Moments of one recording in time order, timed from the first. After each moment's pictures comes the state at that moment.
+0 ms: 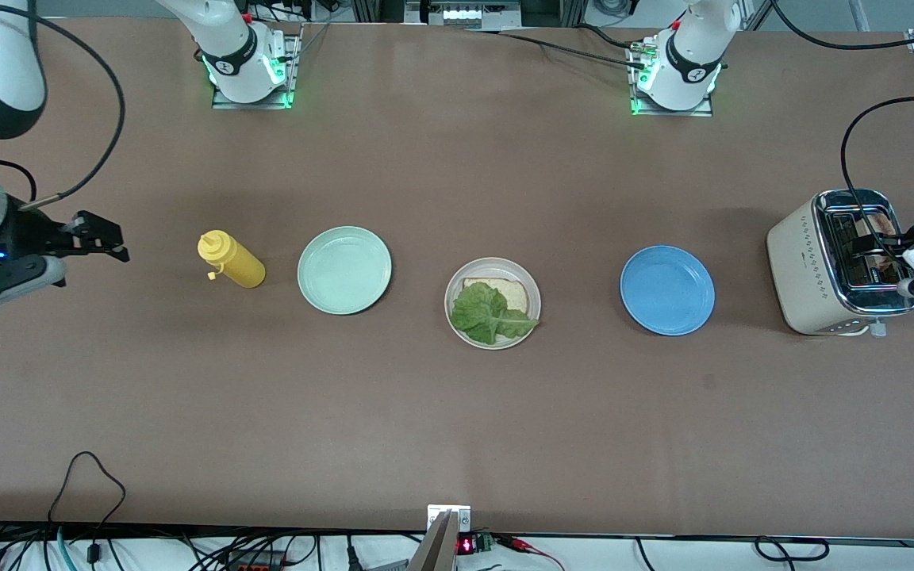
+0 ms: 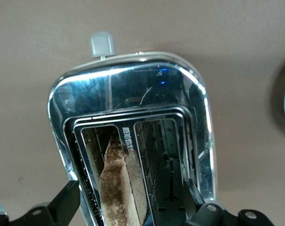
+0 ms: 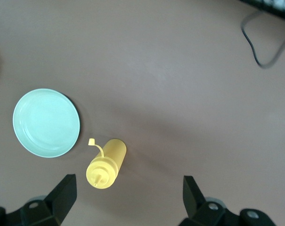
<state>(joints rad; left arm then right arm) 0.38 0.23 -0.05 -1.90 0.24 1.97 0.30 0.14 0.24 -0.15 -1.47 0.09 1.68 -0.35</state>
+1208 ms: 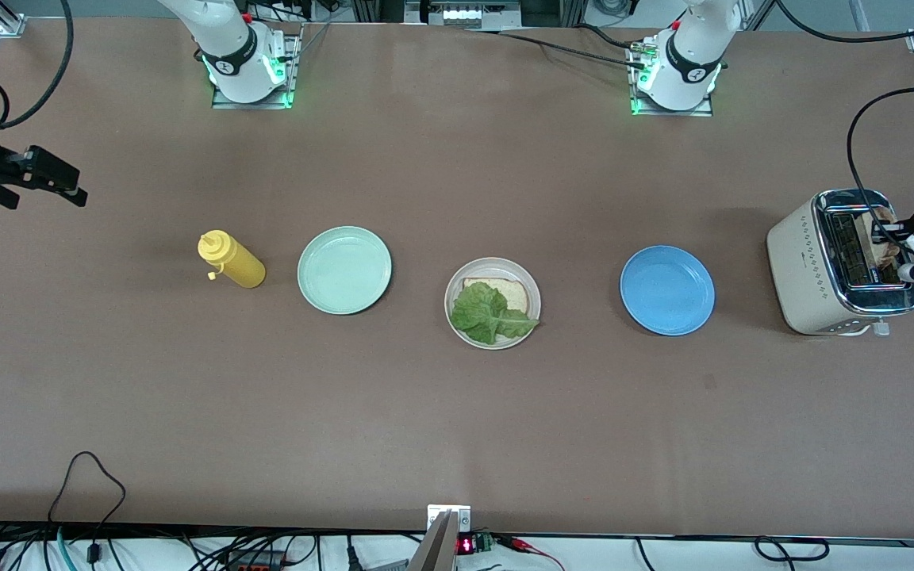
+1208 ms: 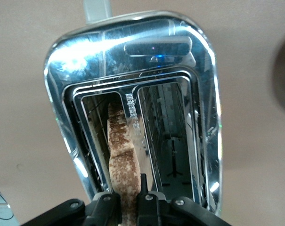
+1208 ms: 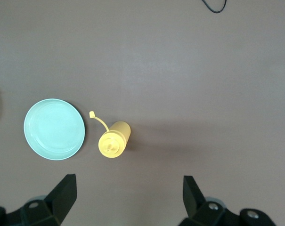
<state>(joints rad) 0.42 0.20 -0.08 -1.89 0.24 1.87 0.35 0.03 -0.02 -0.04 -1.65 0.03 1.65 -0.06</state>
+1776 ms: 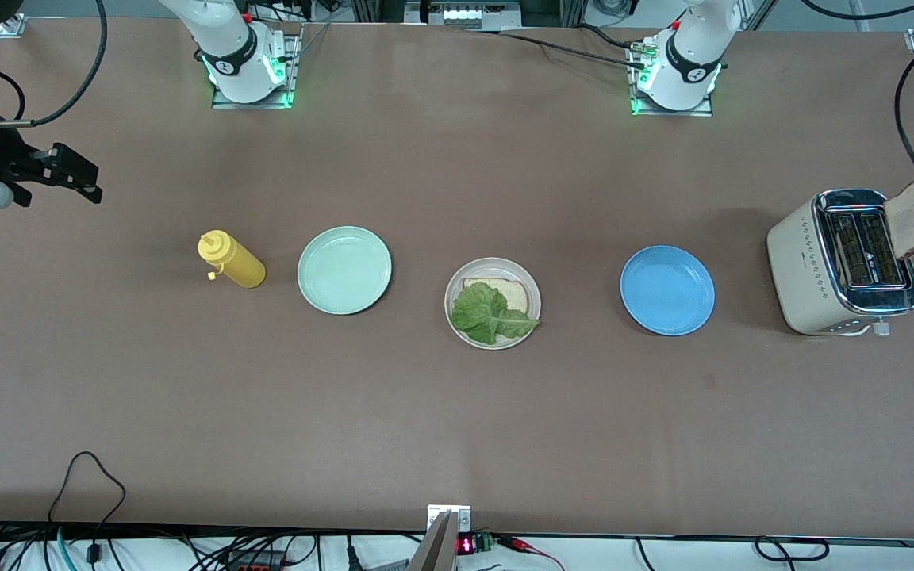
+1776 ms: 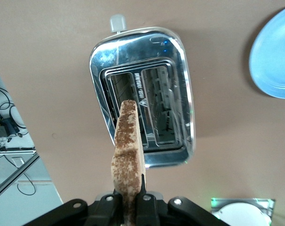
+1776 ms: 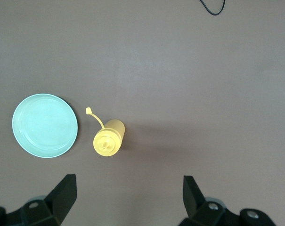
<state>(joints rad) 0.41 0.18 -0.17 -1.58 0.28 1.49 0.35 0.02 -0.04 0.00 -1.69 -0.02 1.68 -0.06</state>
